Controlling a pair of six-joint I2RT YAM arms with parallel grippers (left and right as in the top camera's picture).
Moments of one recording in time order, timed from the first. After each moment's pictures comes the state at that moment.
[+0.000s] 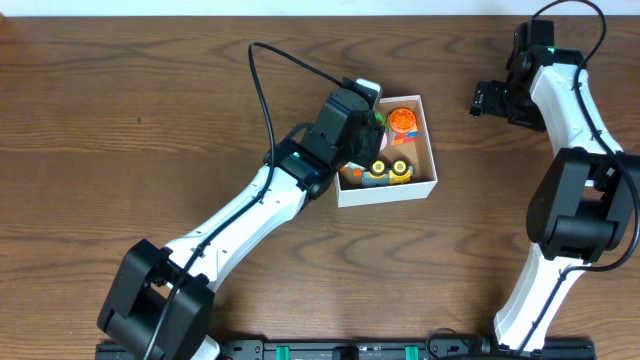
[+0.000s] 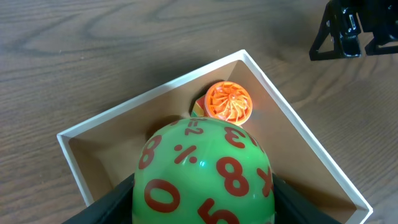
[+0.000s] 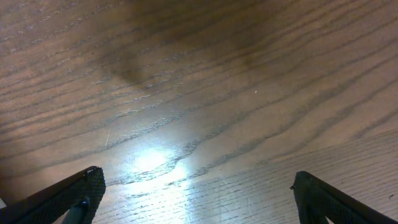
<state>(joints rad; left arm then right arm) -0.65 1.69 1.21 -0.21 0.01 -0.25 -0.11 2.16 1.78 -0.98 0.10 0.20</state>
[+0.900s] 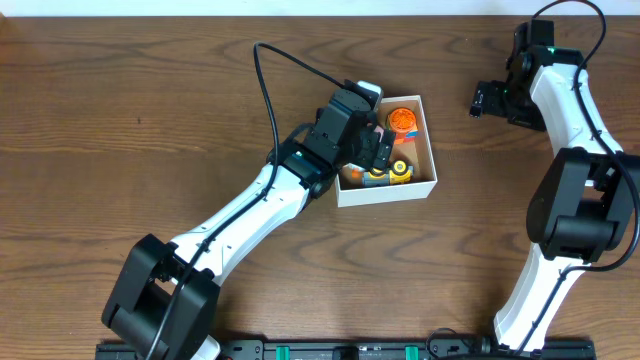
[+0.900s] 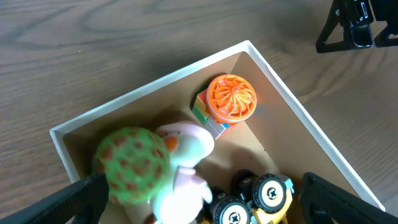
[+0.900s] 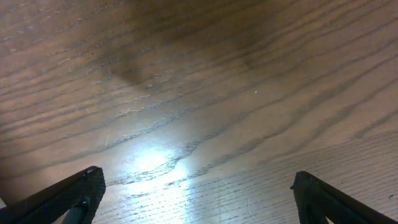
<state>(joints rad) -0.65 1.71 1.21 -0.21 0.01 -0.24 -0.11 2.16 1.78 -0.98 0.10 0.20</state>
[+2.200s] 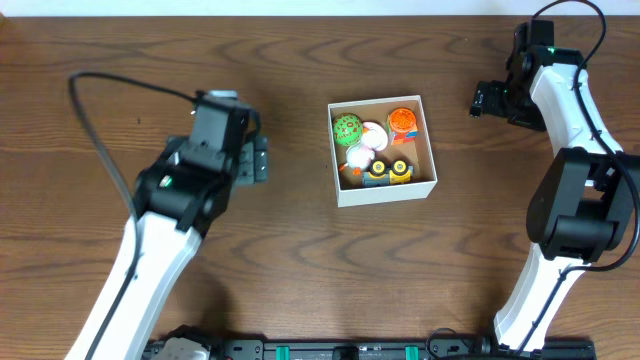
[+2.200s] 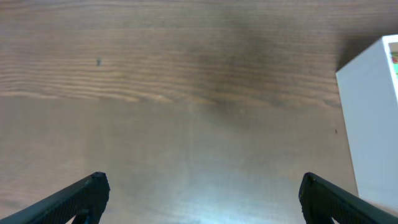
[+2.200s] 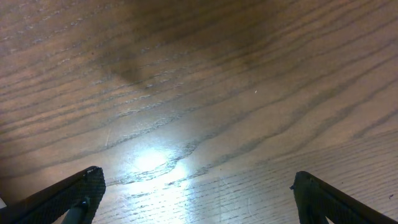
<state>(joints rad) -0.34 1.22 1.21 -0.95 -0.32 -0.26 -0.11 2.16 1.78 -0.98 0.10 0.20</state>
